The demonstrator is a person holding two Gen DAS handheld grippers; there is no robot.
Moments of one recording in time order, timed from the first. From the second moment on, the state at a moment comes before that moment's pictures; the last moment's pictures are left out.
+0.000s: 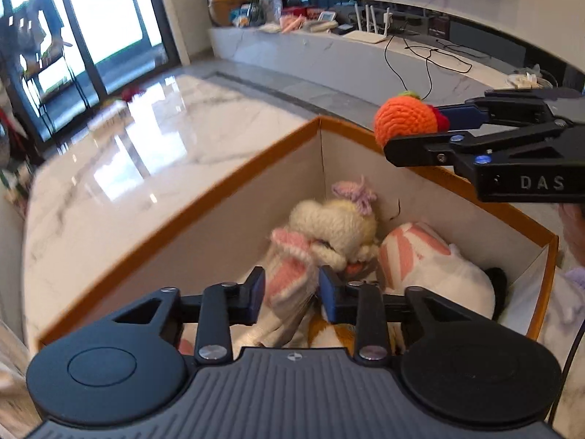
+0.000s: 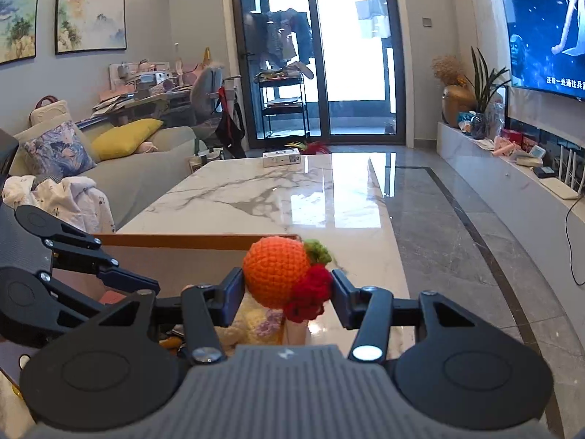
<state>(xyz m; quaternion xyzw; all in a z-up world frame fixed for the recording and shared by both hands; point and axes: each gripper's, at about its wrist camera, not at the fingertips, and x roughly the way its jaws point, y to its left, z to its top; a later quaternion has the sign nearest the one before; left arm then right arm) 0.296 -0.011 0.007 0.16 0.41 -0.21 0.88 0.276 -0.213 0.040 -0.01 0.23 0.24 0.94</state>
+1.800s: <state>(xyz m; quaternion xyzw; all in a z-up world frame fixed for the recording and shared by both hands) 0.256 0.069 0.030 -0.01 0.44 -0.11 0.89 0.291 -0.117 0.032 0.00 0.39 0.35 0.85</state>
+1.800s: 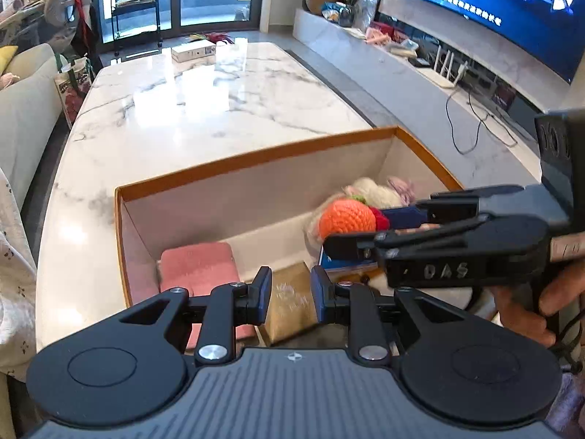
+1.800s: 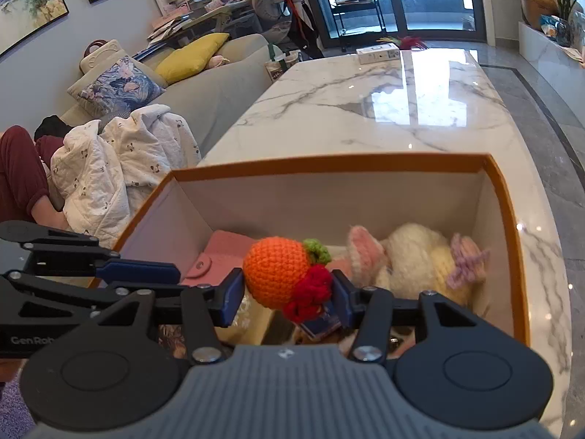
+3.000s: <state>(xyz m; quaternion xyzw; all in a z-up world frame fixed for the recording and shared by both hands) 0.297 0.037 0.007 -0.01 0.48 -0.13 0.87 0.300 -0.179 0.040 0.11 0.36 0.32 0.87</state>
